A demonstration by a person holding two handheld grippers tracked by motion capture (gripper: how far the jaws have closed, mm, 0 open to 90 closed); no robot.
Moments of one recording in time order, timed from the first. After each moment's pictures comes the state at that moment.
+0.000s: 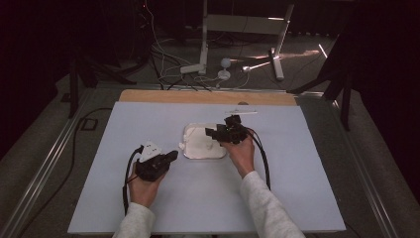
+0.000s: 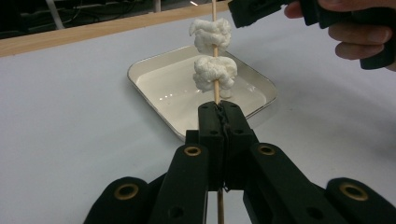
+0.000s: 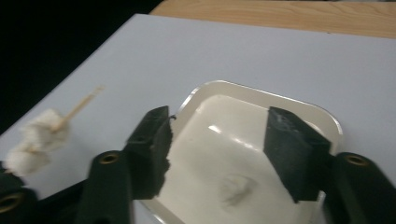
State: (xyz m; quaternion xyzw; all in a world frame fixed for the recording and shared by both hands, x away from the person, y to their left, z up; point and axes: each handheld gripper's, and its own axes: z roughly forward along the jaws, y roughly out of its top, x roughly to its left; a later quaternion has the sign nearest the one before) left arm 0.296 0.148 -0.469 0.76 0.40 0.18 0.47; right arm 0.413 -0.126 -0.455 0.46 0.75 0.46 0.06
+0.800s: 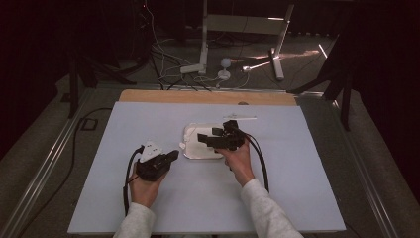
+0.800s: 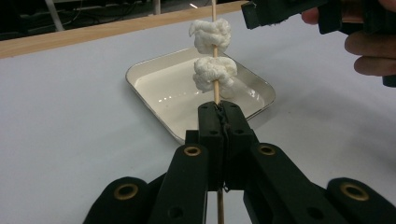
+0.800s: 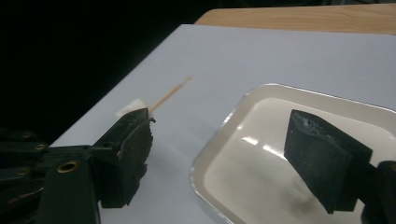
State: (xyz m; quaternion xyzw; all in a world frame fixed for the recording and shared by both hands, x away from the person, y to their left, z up) left arm 0.296 0.145 -0.468 0.76 0.40 0.18 0.48; right arm 0.389 -0.116 -0.450 0.43 0.74 0.51 0.02
